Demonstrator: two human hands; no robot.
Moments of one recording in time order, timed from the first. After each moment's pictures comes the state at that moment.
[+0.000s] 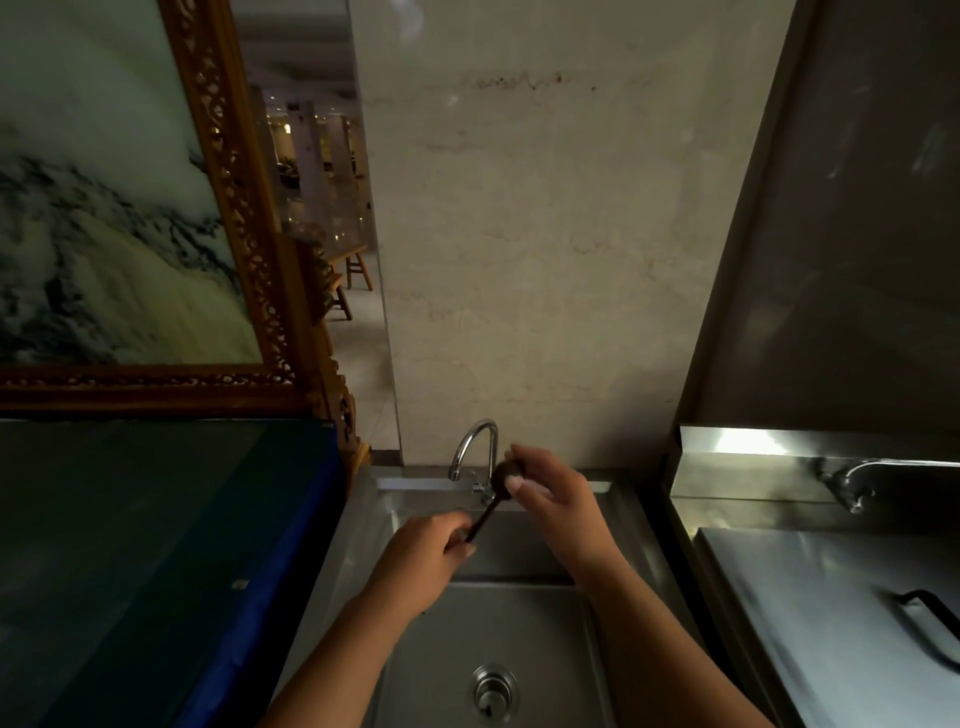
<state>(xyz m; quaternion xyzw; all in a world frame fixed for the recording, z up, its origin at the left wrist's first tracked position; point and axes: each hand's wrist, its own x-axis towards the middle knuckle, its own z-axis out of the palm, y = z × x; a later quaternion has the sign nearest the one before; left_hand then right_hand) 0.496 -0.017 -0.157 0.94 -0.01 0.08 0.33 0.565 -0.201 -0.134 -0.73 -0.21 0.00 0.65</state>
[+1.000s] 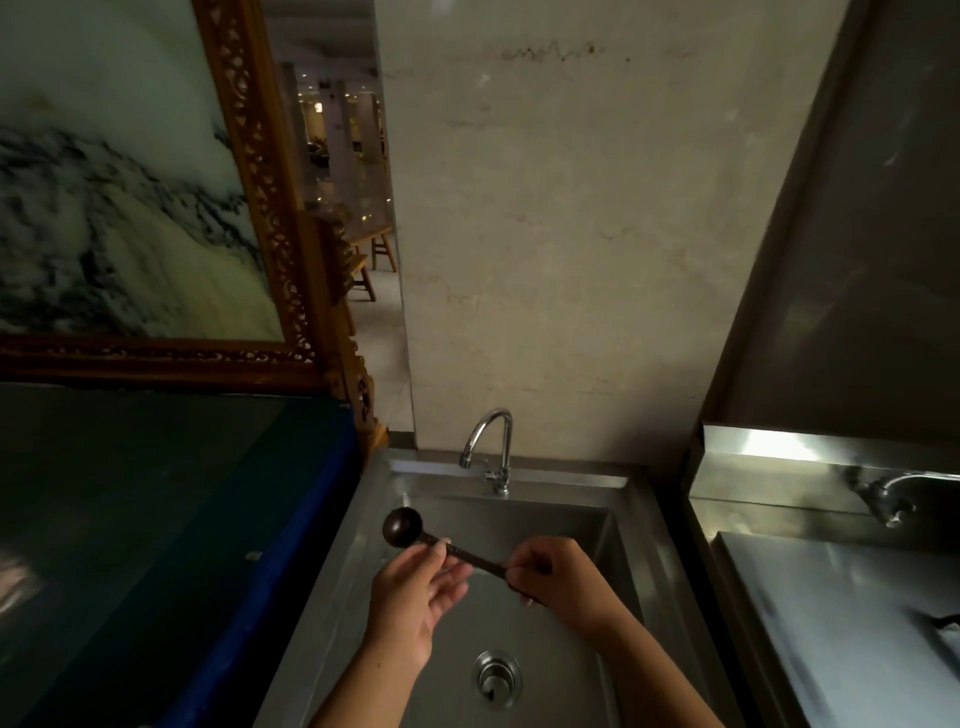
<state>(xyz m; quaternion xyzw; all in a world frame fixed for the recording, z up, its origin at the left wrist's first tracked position) 0.468 -0.037 -0.197 0.45 0.29 0.09 0.84 0.538 -0.218 -0.177 -0.84 -0.22 0.16 0.47</state>
